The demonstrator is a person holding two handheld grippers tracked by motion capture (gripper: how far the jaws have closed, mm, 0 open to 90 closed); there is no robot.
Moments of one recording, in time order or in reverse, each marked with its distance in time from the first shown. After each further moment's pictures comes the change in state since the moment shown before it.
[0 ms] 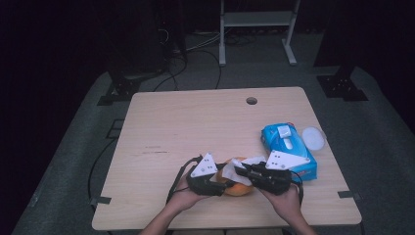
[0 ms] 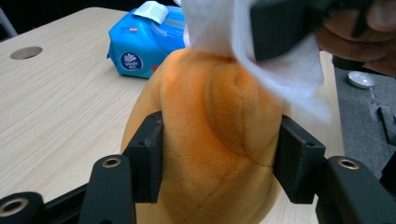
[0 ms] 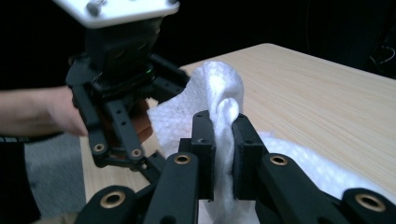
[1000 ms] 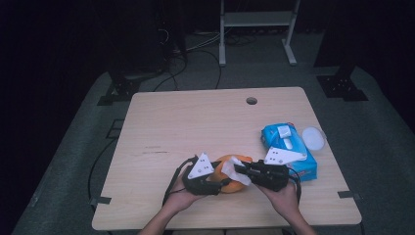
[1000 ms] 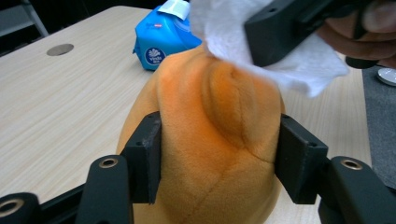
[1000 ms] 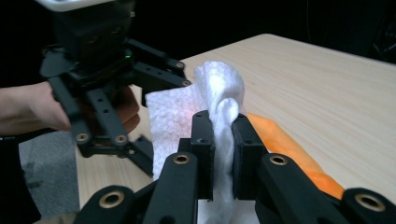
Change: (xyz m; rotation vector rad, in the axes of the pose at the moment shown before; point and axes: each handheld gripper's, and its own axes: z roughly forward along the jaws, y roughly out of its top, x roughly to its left) left arm 0.000 -0.003 -0.007 0.009 0.074 0.003; right arm -0.015 -0.006 0.007 0.017 0.011 0.074
